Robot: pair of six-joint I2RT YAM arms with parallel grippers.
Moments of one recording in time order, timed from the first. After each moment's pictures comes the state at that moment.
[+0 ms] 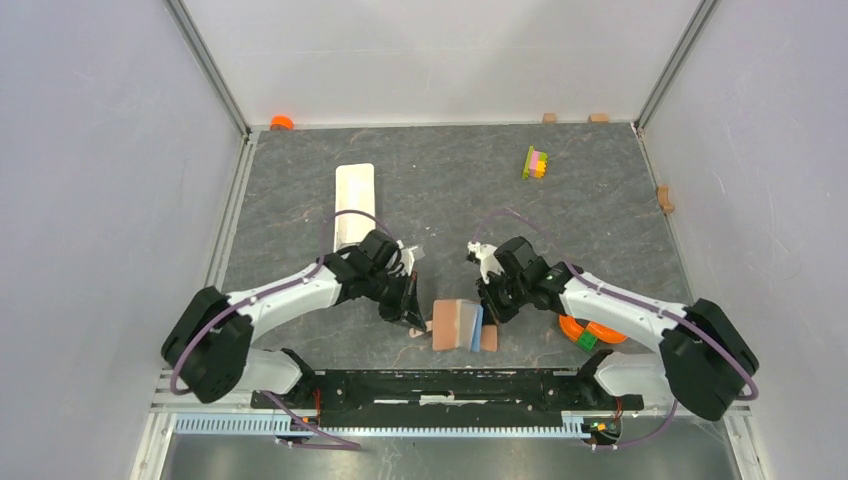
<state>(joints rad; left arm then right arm) -0.70 1.31 0.69 -0.36 0.64 -0.61 0.72 1.23 0.62 -0.35 -0.33 0.21</state>
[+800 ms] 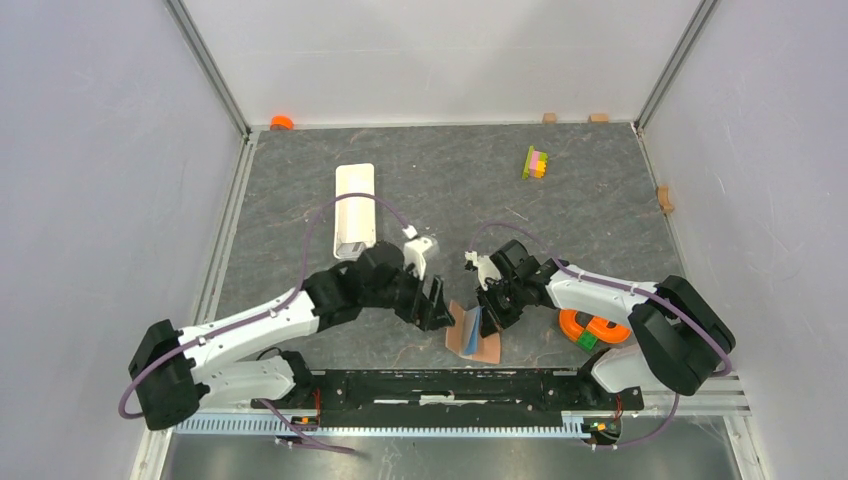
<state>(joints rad) -0.91 1.09 0.73 -0.28 0.31 -0.51 0.69 1.41 0.62 -0.40 -0.45 0.16</state>
